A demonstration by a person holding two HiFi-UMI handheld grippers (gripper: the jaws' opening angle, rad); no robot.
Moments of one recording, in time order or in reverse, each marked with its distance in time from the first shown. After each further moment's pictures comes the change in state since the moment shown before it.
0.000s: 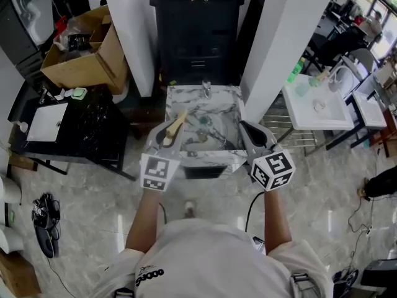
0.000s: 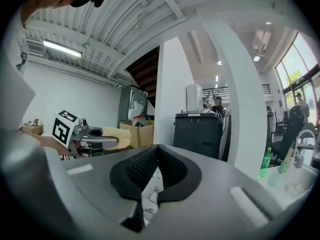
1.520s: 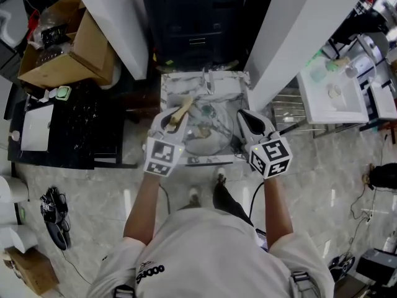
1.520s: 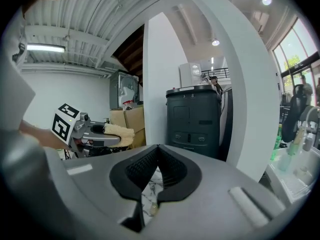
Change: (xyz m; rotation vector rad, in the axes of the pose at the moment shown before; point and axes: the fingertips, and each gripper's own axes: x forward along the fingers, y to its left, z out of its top) left arm 0.146 0.040 -0.095 0.027 0.212 -0.110; right arm 0.128 -0.087 -0.084 0.100 0.167 -0.005
